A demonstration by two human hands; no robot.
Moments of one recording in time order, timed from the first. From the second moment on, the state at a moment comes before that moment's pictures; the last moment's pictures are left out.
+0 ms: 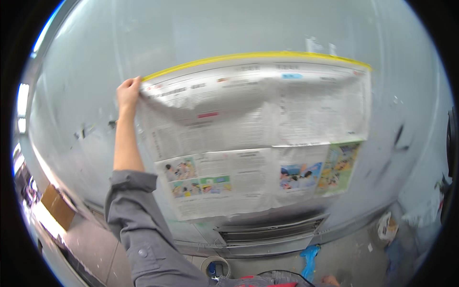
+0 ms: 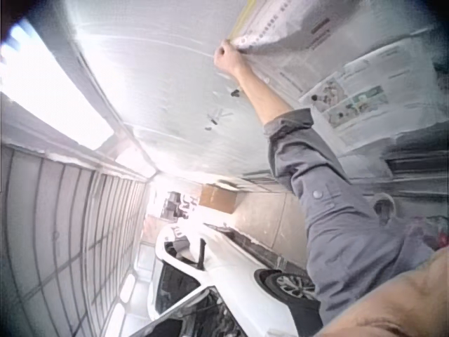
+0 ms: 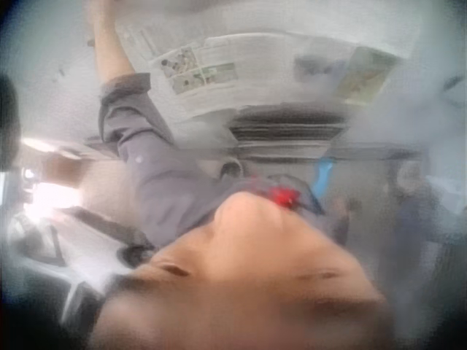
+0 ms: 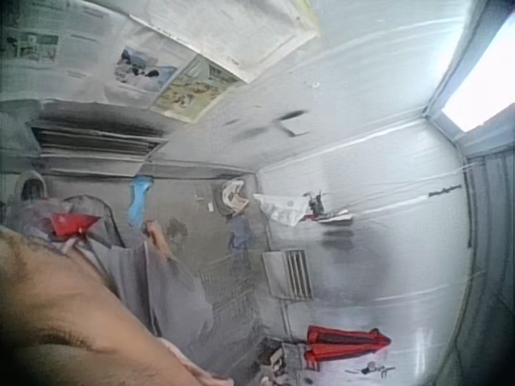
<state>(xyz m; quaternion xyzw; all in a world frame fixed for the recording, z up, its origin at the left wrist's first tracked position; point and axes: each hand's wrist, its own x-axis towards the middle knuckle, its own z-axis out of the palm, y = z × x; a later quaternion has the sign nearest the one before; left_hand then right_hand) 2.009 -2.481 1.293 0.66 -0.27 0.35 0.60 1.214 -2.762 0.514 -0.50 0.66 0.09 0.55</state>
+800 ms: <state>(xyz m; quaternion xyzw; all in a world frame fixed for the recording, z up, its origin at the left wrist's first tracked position) 1.465 -2.347 1.086 0.34 -0.23 0.59 0.69 1.209 -3.009 0.611 -0.80 0.36 -0.17 0.45</state>
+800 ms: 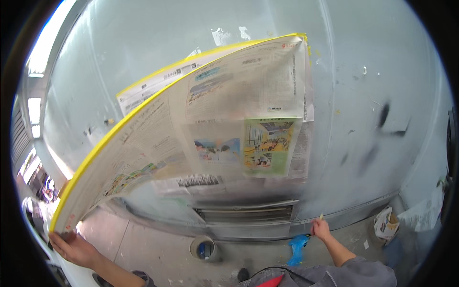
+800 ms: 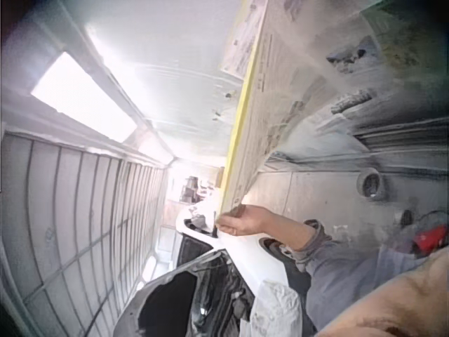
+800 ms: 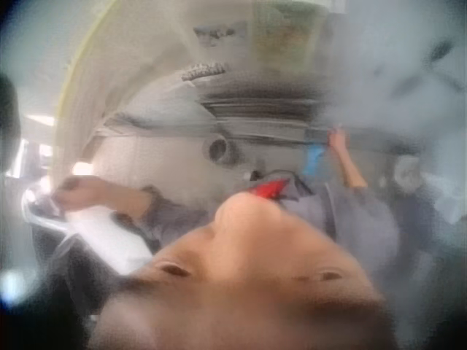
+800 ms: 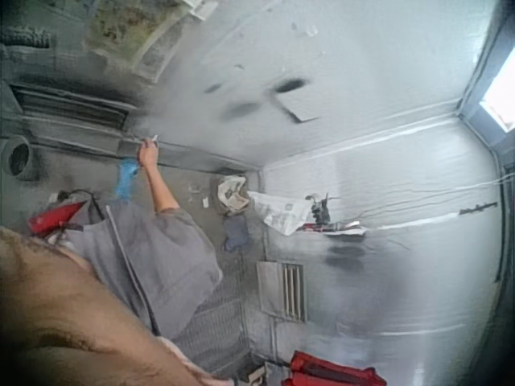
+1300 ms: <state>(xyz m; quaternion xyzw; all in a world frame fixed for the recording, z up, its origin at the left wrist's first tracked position) 0.972 -2.518 0.916 0.47 -0.18 0.55 0.67 1.160 -2.963 1.001 -0.71 -0.19 -0.67 0.11</state>
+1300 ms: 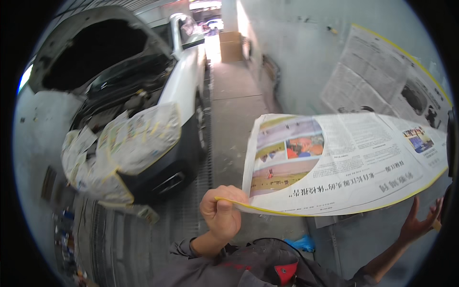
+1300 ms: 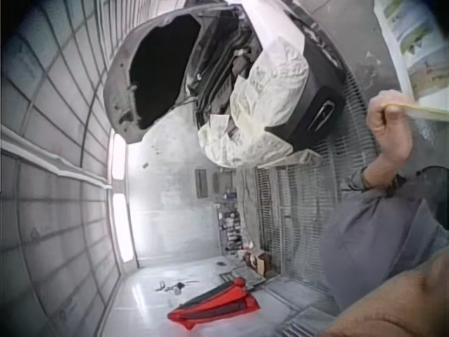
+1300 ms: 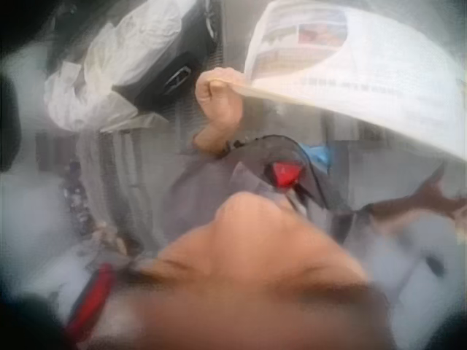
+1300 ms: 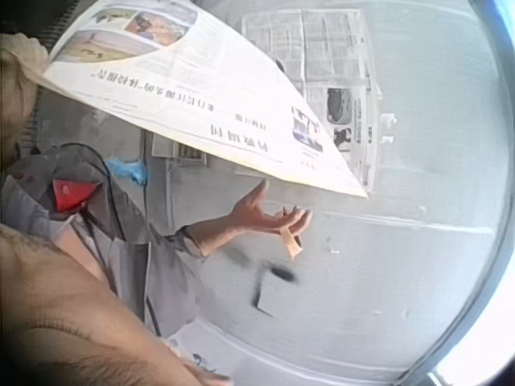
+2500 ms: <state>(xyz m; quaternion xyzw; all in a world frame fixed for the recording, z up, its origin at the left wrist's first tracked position) 0.059 -2.655 0.990 0.81 0.45 0.37 0.10 0.296 -2.428 0.724 -0.21 -0.93 0.27 0.12</state>
